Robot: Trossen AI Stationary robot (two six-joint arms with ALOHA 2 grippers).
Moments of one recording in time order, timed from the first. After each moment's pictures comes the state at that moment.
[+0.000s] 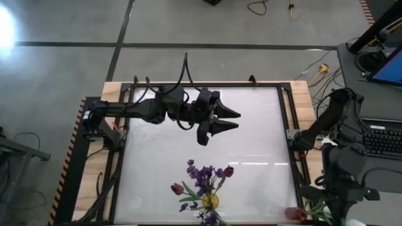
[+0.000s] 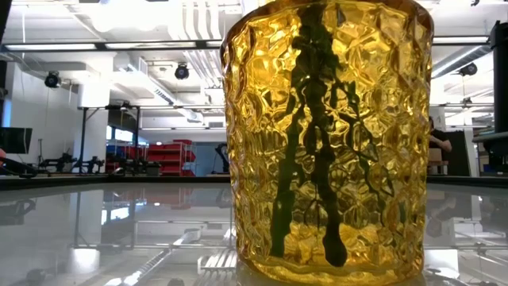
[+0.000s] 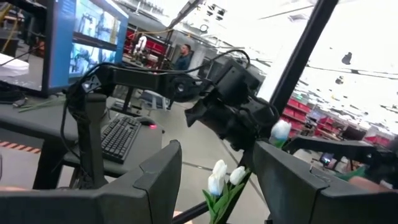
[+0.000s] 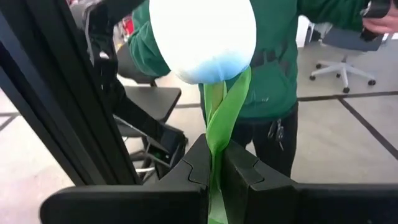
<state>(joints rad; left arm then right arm) -0.07 1.71 1.81 0.07 0.16 -0.41 0.98 1.12 1.37 -0.53 -0.60 -0.09</state>
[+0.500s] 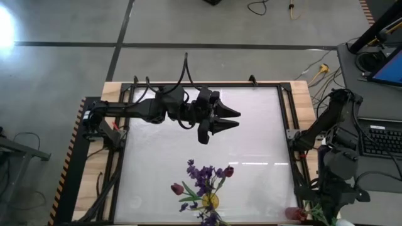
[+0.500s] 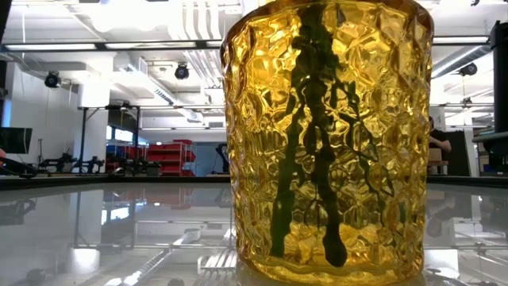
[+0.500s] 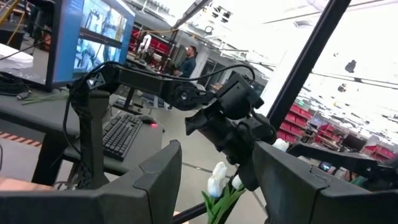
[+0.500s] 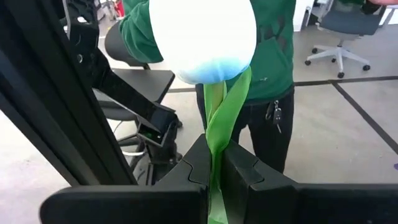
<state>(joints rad) -0.06 1.71 1.81 0.07 0.14 -0.46 0.98 1.11 1.31 -0.56 -0.57 -0.15</state>
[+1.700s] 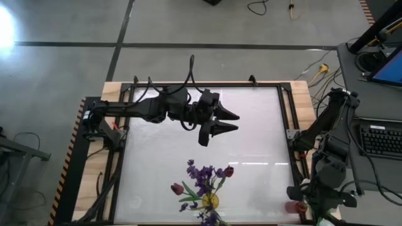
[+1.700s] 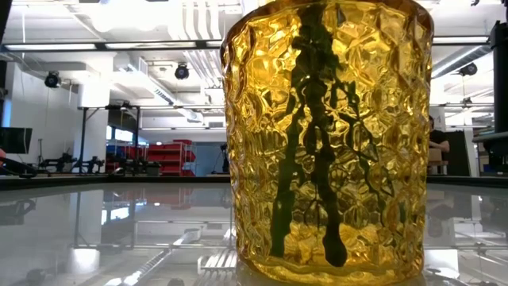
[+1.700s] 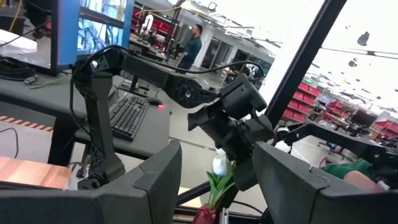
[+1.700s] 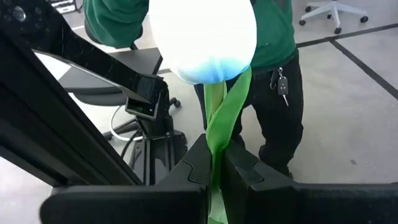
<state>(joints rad) -0.06 1.71 1.81 -0.02 0.17 -0.40 1.00 1.09 1.12 -0.49 -0.49 -0.06</state>
